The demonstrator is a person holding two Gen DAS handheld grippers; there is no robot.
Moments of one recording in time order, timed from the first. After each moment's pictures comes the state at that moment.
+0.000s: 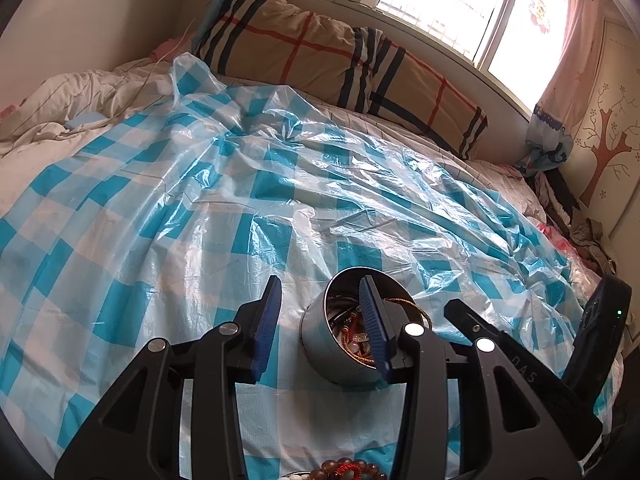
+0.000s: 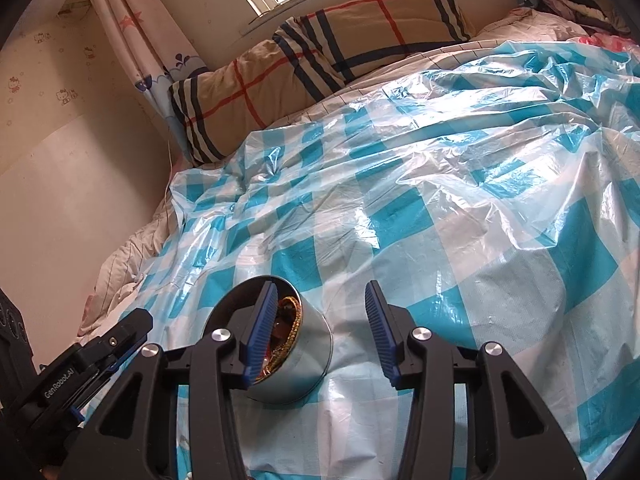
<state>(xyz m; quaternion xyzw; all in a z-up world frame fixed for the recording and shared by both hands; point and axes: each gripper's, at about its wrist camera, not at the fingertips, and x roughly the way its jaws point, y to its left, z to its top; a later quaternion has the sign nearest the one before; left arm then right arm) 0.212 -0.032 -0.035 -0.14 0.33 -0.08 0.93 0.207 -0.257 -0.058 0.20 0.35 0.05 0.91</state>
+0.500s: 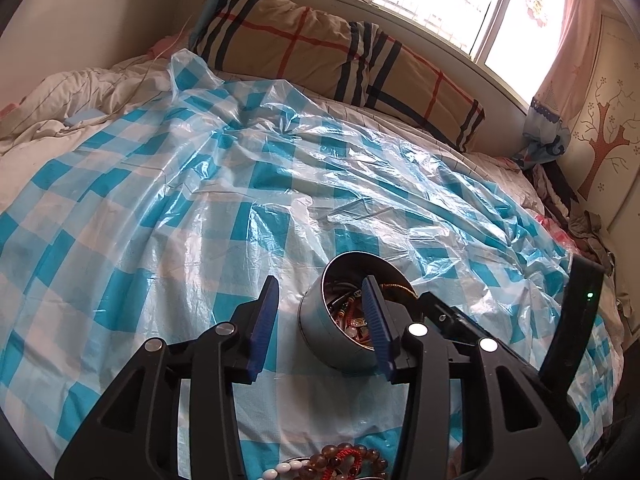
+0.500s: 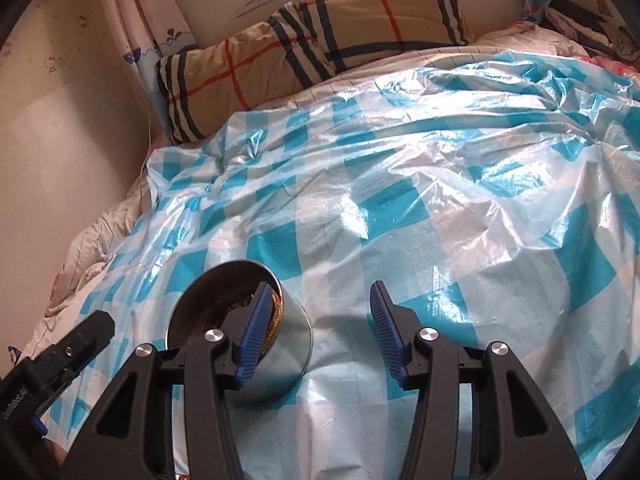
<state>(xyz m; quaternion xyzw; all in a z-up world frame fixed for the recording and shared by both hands) 0.203 -0.035 -0.037 -0.14 0.34 -0.09 0.93 0.218 -0.242 -0.071 0.15 0.38 0.03 0.91</state>
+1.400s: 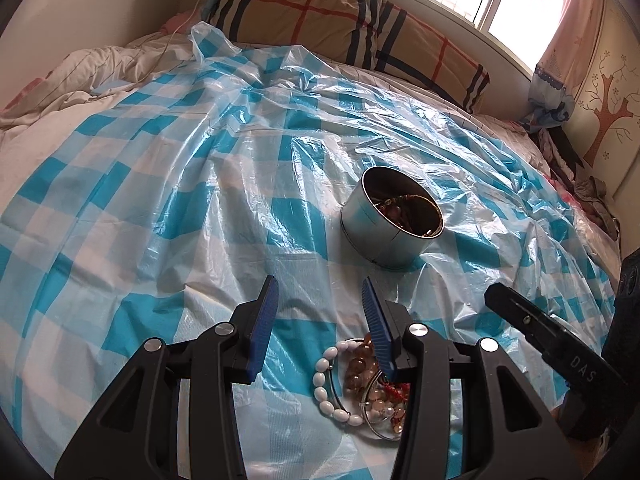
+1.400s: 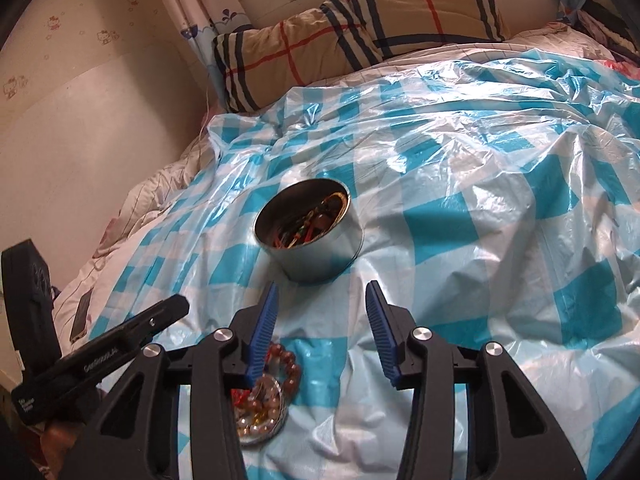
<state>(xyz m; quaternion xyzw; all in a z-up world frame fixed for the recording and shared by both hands) 0.131 -0.002 -0.058 -0.11 0.40 -0.08 0.91 0.104 -0.224 -0.043 0.13 0.38 0.12 0.91</state>
